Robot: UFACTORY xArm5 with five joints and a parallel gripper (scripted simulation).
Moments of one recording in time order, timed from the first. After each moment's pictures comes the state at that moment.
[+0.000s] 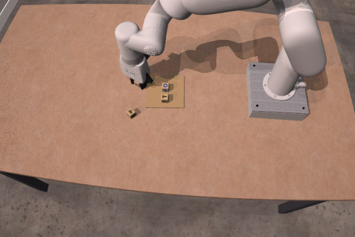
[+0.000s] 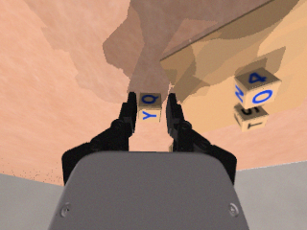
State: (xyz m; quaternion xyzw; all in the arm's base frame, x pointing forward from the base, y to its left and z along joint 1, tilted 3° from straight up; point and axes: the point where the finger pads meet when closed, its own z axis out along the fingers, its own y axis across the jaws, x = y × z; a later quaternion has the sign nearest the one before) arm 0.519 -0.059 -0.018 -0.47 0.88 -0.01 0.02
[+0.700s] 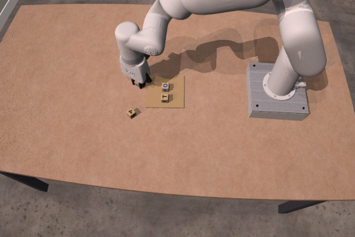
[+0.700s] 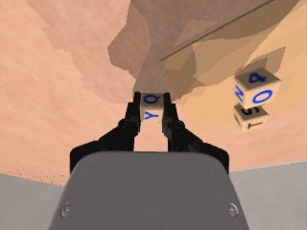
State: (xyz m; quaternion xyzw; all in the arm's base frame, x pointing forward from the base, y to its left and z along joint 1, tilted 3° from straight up) arm 0.519 -0.059 -0.018 -0.47 0.88 -0.01 0.02
